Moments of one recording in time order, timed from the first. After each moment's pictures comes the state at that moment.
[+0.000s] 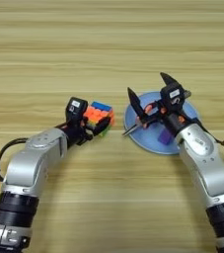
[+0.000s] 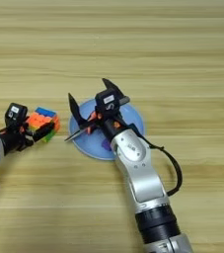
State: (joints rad) left arm -0.20 0.25 -0.05 -0.02 -0.28 0.64 -0.40; right arm -0.19 -0.02 0.18 0.00 0.04 -0.03 0.25
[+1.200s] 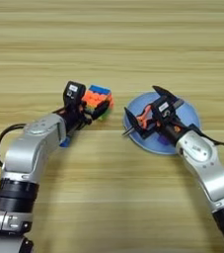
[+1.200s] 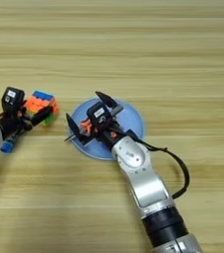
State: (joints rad) left arm -0.29 0.25 -0.01 -0.03 -0.29 0.65 -0.40; right arm -0.18 -0.12 0.27 0.05 -0.08 -0.02 0.31
